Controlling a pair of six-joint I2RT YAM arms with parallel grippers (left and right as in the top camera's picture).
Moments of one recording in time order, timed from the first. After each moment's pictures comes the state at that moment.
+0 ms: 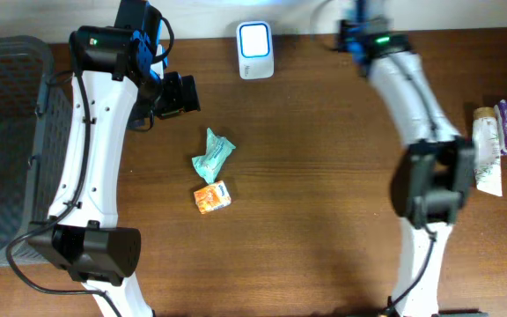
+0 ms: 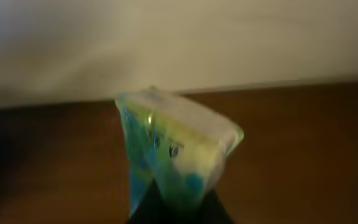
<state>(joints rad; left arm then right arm) -0.17 1.97 2.24 -1.60 0.05 -0.35 0.04 2.28 2.12 -0.59 0.19 0.10</state>
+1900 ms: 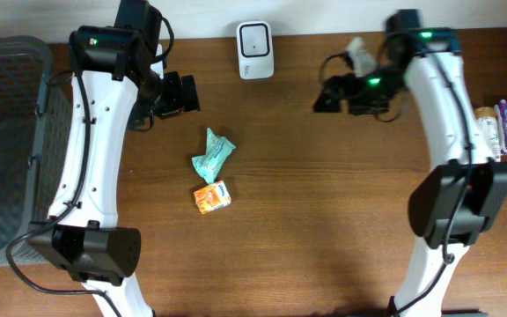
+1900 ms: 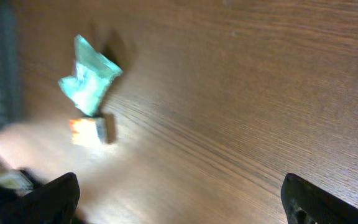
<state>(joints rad) -0.17 1.97 2.24 -1.60 0.05 -0.35 0.04 2.12 2.06 -1.36 -0.54 -0.13</state>
